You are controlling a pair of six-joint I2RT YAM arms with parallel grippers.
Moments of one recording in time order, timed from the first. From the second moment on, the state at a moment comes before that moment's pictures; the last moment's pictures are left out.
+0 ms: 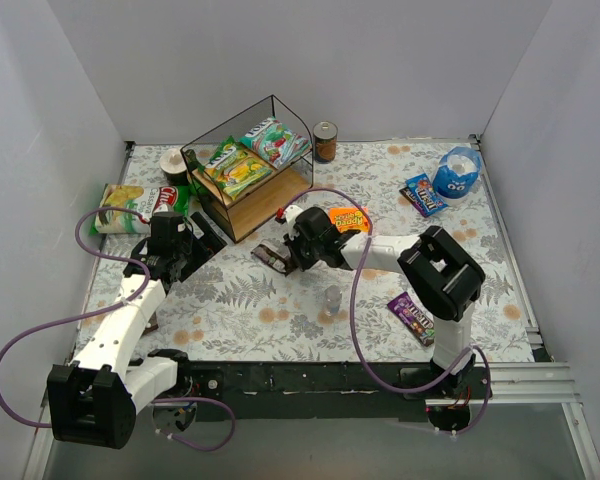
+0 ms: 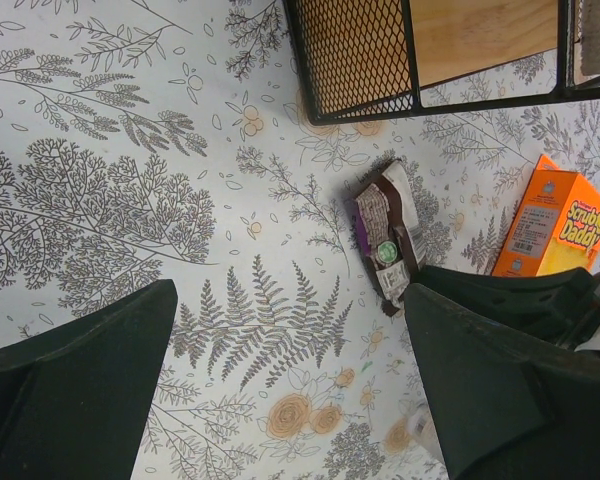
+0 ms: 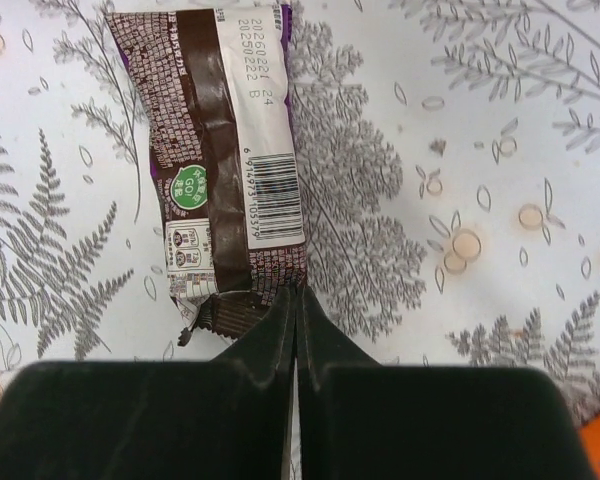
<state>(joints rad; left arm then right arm) -0.13 1.03 0.73 -0.48 -0.01 -0.77 0.83 1.94 1.15 0.01 -0.11 0.08</state>
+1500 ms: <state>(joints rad) -0.13 1.03 1.04 -0.80 -0.33 -0.90 0.83 1.93 1.26 0.06 -0.03 0.13</state>
